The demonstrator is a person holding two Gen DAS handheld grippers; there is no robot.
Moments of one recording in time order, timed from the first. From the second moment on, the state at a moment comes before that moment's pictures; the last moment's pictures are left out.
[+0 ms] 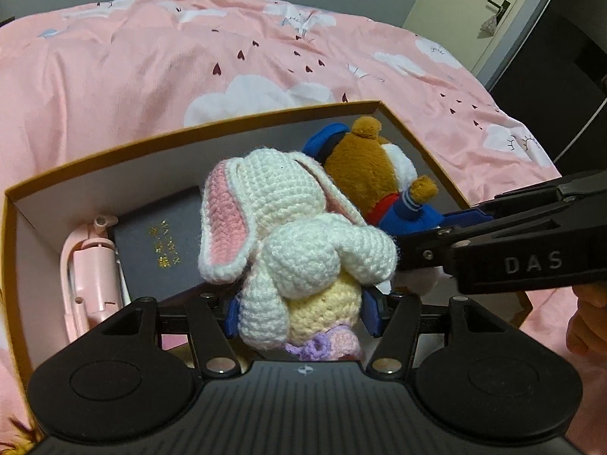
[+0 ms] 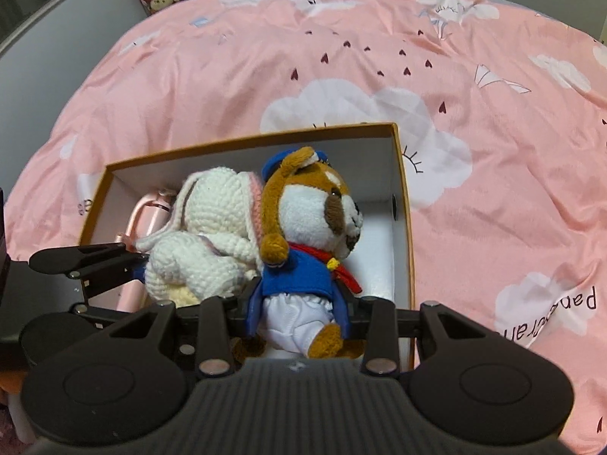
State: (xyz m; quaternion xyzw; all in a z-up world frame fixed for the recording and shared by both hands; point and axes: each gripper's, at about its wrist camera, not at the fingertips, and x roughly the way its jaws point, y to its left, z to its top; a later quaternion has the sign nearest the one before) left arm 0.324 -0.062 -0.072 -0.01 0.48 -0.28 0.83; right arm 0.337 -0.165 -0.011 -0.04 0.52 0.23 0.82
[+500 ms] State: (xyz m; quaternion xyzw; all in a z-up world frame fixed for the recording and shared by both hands) left arm 0.340 -0.080 -0.094 0.00 0.53 -0.24 0.82; right arm 0.351 -0.140 -0.035 -0.14 0.52 0.20 0.82
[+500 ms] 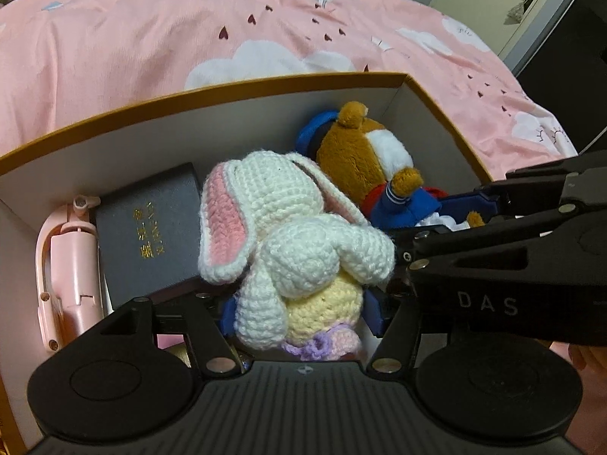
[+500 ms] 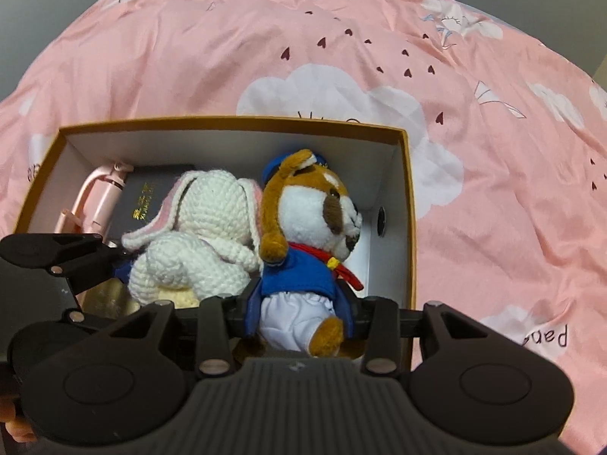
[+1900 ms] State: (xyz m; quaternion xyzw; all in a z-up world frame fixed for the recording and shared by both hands) left arm 0.319 -0.079 -0.073 0.09 0.54 -0.26 0.79; right arm 0.329 -0.141 -0.058 -0.21 0.60 0.25 0.73
